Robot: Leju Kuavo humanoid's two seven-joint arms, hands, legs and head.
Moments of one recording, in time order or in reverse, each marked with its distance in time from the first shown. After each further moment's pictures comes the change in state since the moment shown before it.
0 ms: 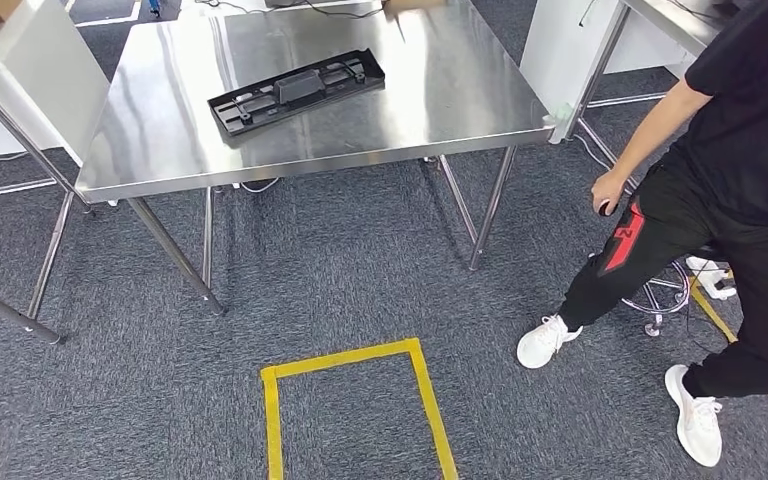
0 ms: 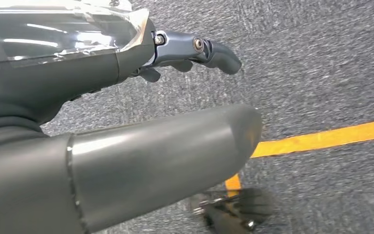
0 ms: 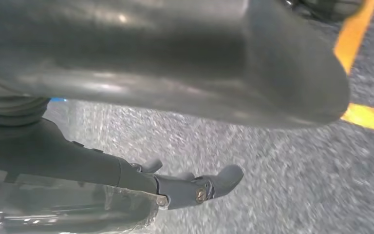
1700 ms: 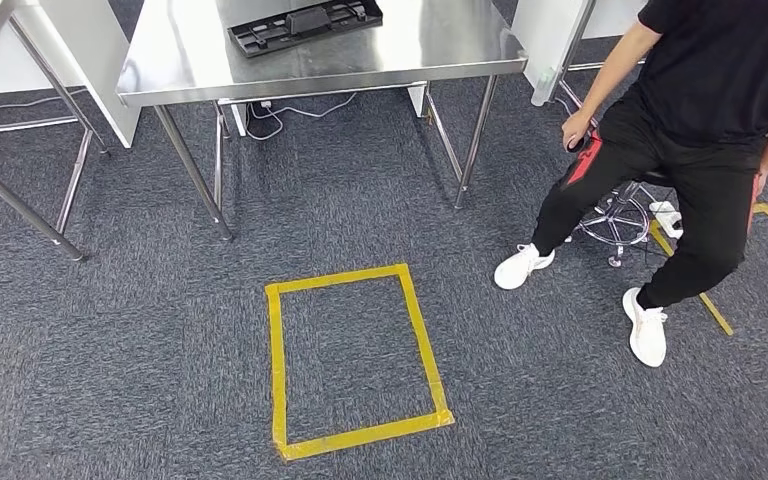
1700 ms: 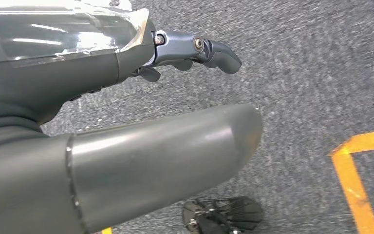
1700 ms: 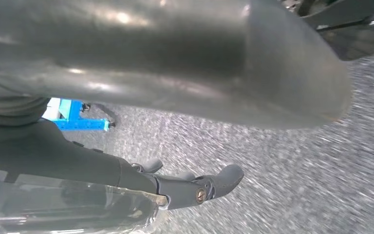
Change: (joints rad) left arm -0.020 0.003 -0.006 -0.006 -0.029 -0.003 0.006; right arm 0.010 0.010 0.000 0.021 0.048 0.063 0.020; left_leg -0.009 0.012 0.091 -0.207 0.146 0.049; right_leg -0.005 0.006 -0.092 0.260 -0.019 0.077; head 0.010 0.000
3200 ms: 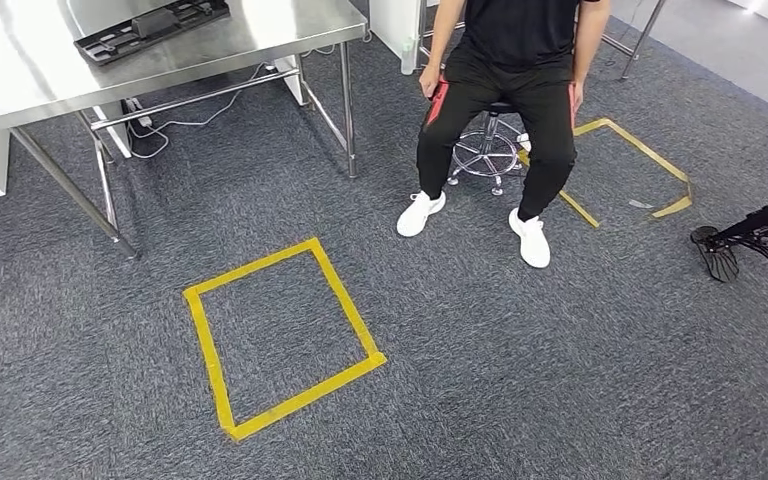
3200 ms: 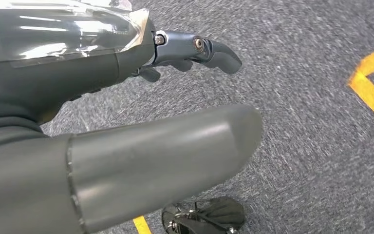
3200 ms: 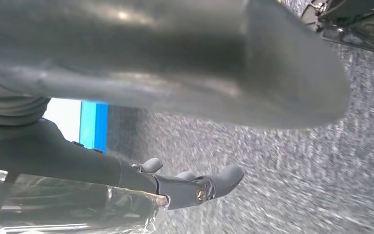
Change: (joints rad) left arm 0.008 0.004 0.002 0.000 -0.035 0.001 0.002; right arm 0.006 -0.003 -0.003 0.002 0.019 -0.010 -0.003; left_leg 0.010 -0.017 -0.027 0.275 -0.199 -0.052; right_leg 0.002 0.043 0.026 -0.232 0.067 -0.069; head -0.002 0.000
